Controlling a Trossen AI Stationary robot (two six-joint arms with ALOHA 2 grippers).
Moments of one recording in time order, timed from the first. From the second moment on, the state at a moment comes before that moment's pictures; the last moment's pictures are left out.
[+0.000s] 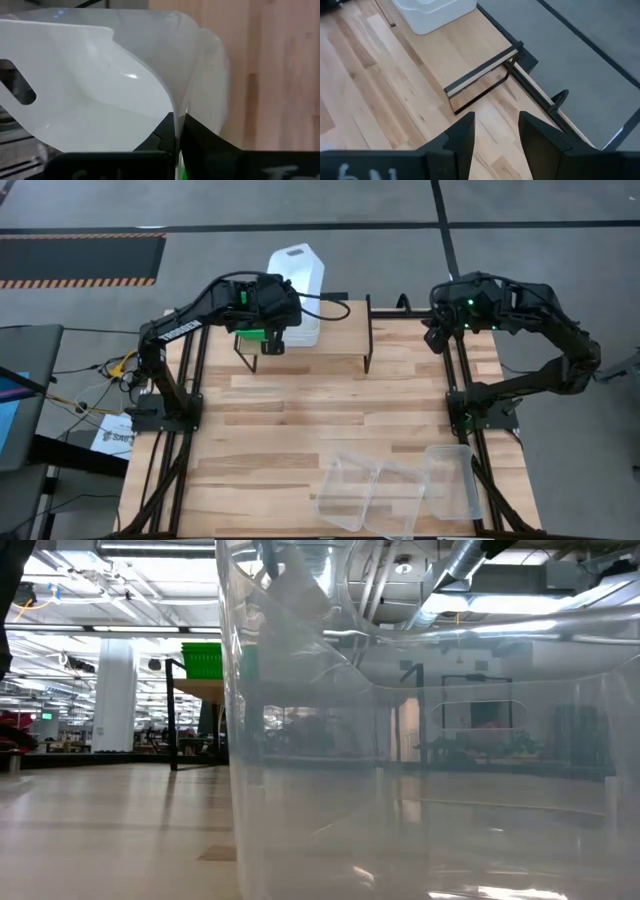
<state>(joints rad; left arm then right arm) 0.22 1.75 2.18 -1.49 -0.48 0.40 -0.33 1.15 1.72 -1.41 0.30 0.21</state>
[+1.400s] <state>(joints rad) 0.26 1.85 2.18 -1.56 -0.62 0.49 -0.34 1.17 1.72 -1.41 0.29 0.19</state>
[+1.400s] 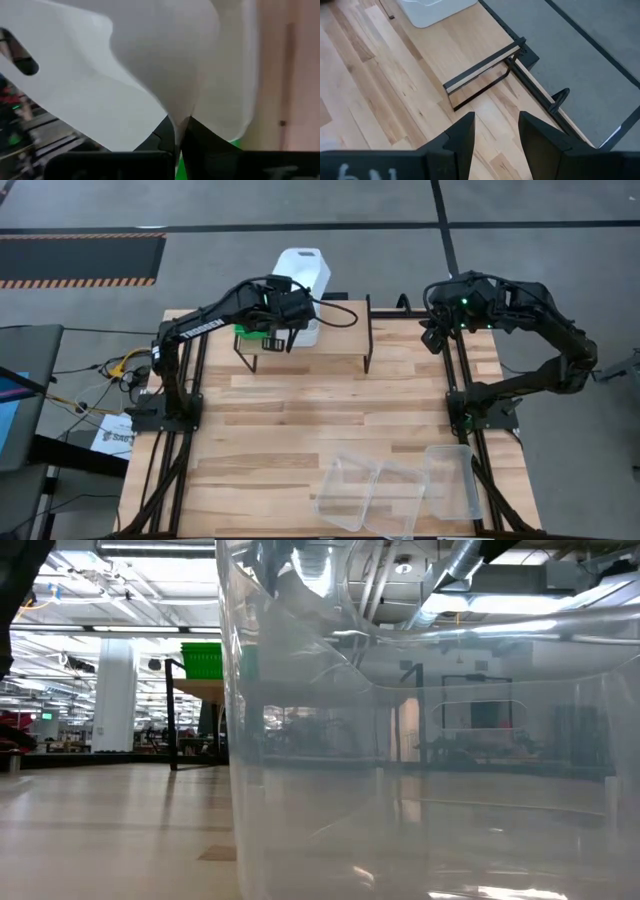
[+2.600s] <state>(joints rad) 0.31 1.87 2.25 -1.57 -0.39 0.34 -0.34 1.17 1.72 -1.38 0.29 0.18</state>
